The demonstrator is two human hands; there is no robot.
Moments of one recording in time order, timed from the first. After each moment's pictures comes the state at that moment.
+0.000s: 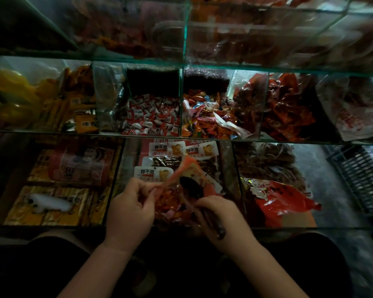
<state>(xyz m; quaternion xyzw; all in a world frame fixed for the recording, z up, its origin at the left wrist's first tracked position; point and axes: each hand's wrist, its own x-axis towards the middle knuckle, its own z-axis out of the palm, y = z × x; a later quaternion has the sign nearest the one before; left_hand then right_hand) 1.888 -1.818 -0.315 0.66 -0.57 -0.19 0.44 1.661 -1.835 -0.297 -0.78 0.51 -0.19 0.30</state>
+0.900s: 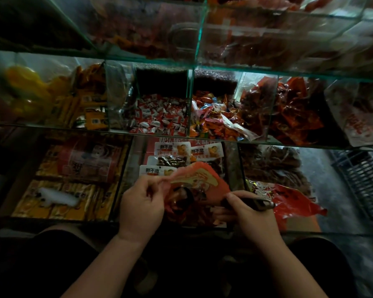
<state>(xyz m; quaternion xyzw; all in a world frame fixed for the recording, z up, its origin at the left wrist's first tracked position) 1.880 -1.825 -0.312 0.65 -0.56 -0.17 0.49 1.646 -1.842 -0.298 -0.38 0.59 -0.42 0.57</state>
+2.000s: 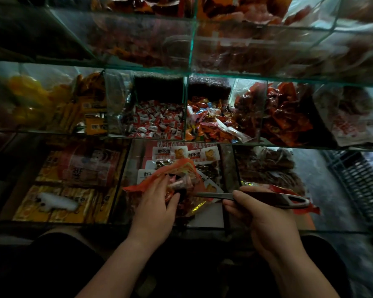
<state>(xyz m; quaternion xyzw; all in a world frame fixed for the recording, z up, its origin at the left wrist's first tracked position) 1.863 -1.823 -0.320 0.69 -0.60 -0.28 0.28 1.642 -1.824 -0.245 -0.23 0.55 -0.53 0.60</state>
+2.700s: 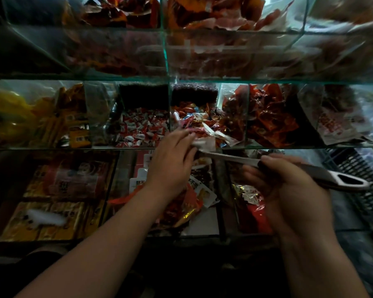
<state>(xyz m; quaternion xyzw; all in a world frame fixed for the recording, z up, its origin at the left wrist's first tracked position) 1.816 -1.923 -0.252 0.58 -0.73 -0.11 0.34 1.618 -1.854 -0.173 -0.20 0.48 -0.65 0.55</state>
